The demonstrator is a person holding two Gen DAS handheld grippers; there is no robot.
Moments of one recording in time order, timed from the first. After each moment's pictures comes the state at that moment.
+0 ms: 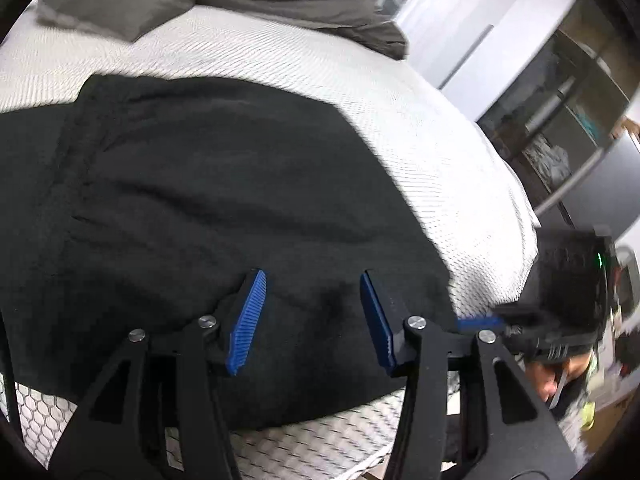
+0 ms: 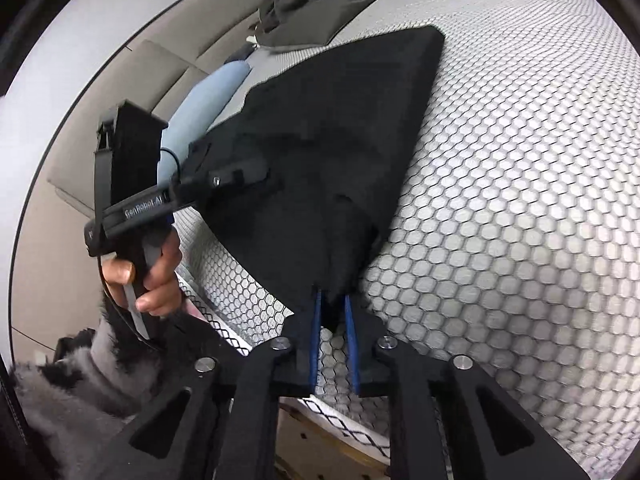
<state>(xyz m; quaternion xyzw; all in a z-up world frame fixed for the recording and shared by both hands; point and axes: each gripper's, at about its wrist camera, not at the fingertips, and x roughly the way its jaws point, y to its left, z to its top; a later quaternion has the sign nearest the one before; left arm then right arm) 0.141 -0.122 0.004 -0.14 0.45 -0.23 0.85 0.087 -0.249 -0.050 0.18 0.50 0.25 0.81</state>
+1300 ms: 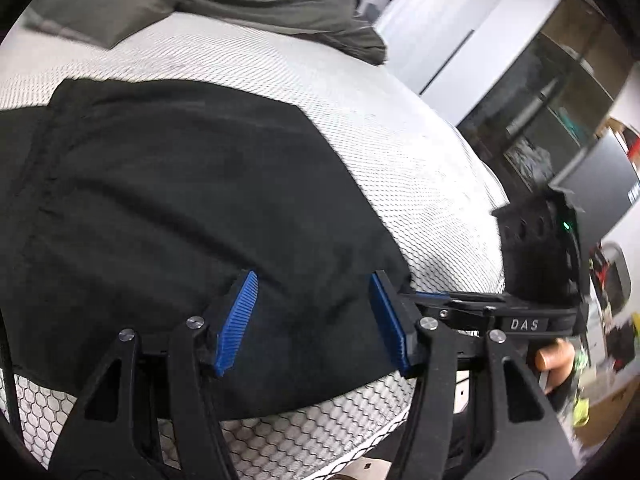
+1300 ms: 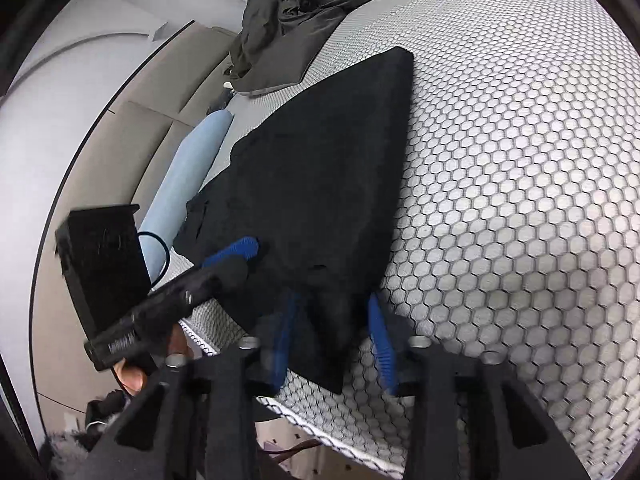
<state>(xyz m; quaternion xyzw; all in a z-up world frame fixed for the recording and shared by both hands) 0.141 -0.136 0.004 -0.17 0.44 -0.25 0.85 0.112 -0.249 -0.060 0.26 0.47 0.21 0.81</state>
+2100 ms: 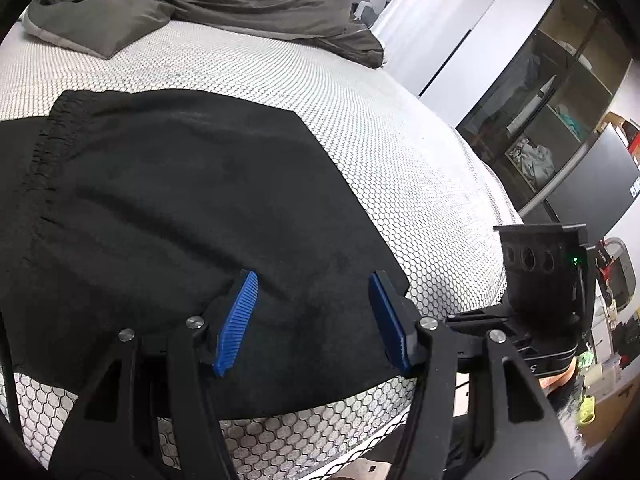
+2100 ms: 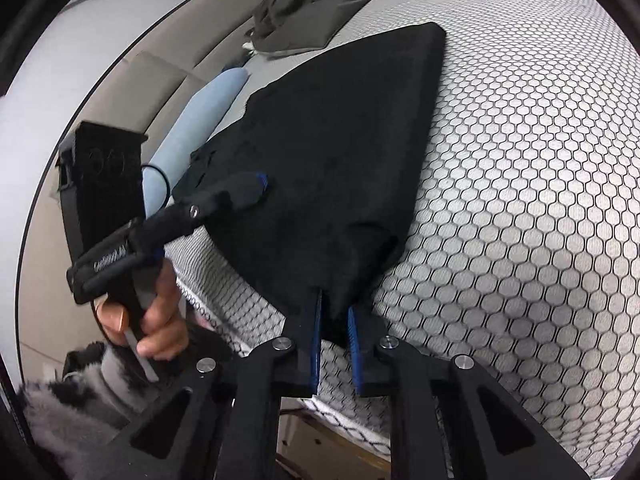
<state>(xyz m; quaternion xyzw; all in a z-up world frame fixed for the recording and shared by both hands) 0.124 -0.149 0.007 -0.14 0.43 -0.26 0.86 0.110 -0.224 -0.076 0.19 0.50 0.26 0.80</state>
